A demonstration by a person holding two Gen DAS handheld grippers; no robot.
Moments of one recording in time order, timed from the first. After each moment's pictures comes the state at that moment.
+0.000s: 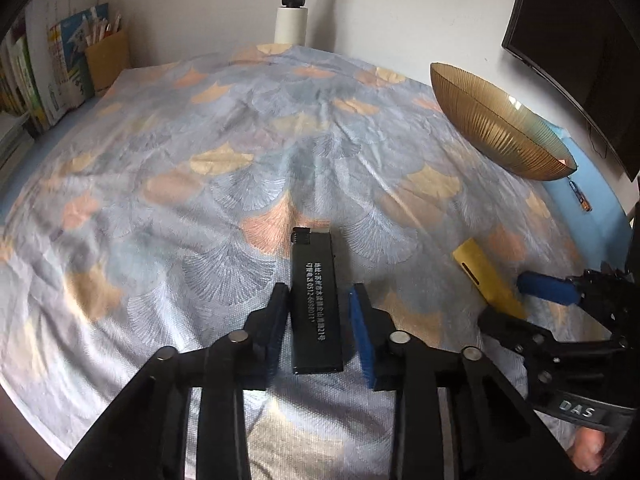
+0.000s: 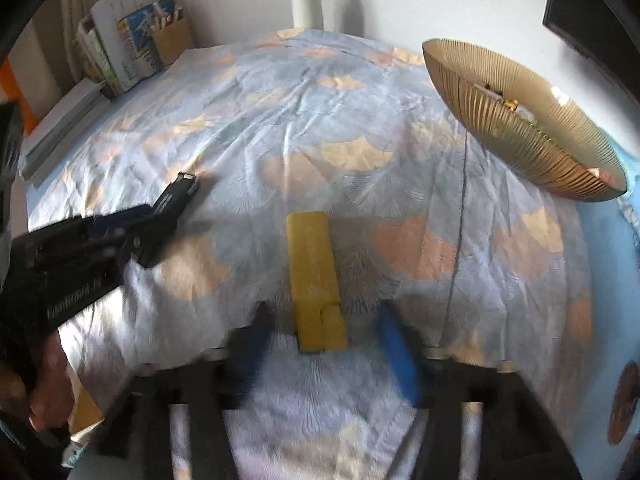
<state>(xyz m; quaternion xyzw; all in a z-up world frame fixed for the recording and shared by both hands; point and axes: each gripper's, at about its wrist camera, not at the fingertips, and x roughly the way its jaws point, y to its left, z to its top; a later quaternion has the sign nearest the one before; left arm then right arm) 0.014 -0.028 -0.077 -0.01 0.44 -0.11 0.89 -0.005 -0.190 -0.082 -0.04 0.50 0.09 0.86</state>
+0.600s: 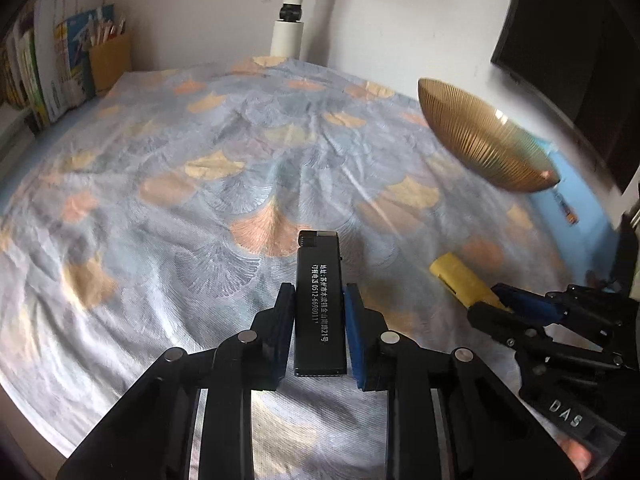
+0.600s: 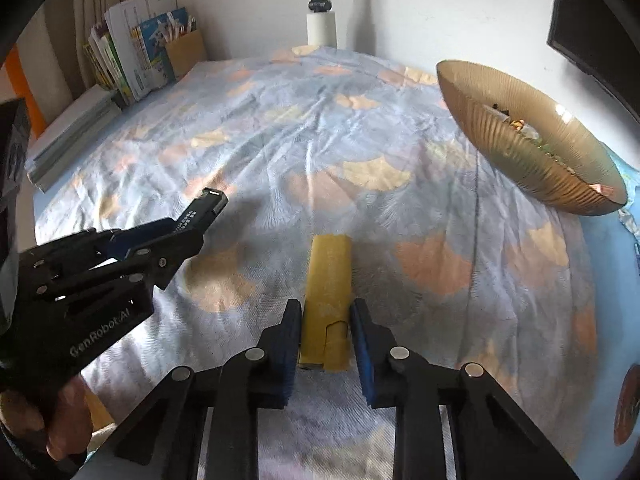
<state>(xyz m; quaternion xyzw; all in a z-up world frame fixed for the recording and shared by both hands) 0.001 -0.027 -0.066 -0.05 0.43 -0.13 0.89 -0.021 -0.178 -0.069 -0.04 0.46 0.10 0.88</state>
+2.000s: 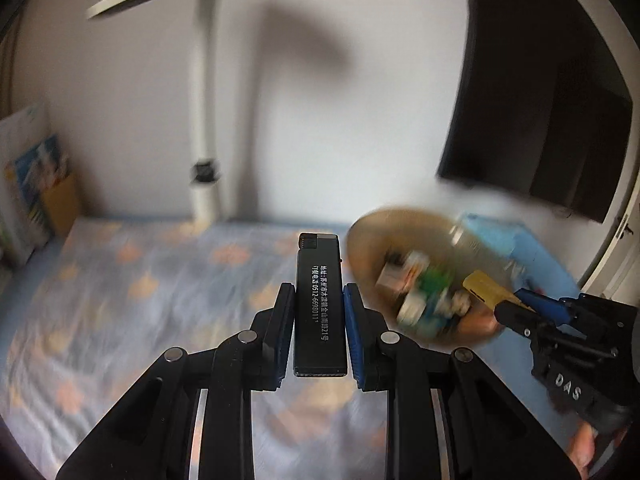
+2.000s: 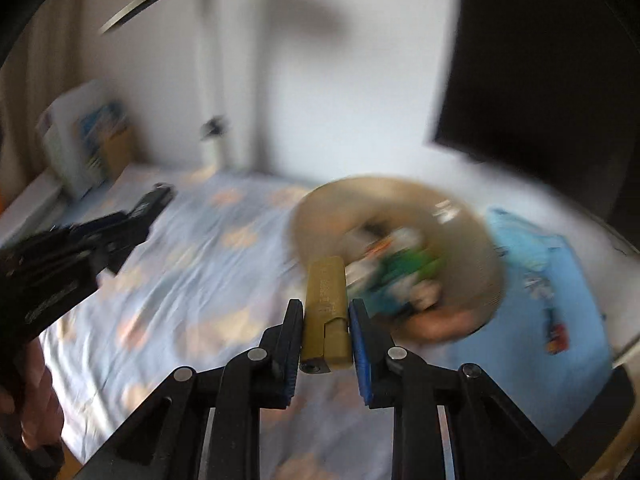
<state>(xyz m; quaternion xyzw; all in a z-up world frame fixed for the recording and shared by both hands) 0.087 -0.117 0.064 -0.01 0.29 -0.18 0.94 0.034 -0.277 0.052 -0.03 0.36 -0.02 0.93</state>
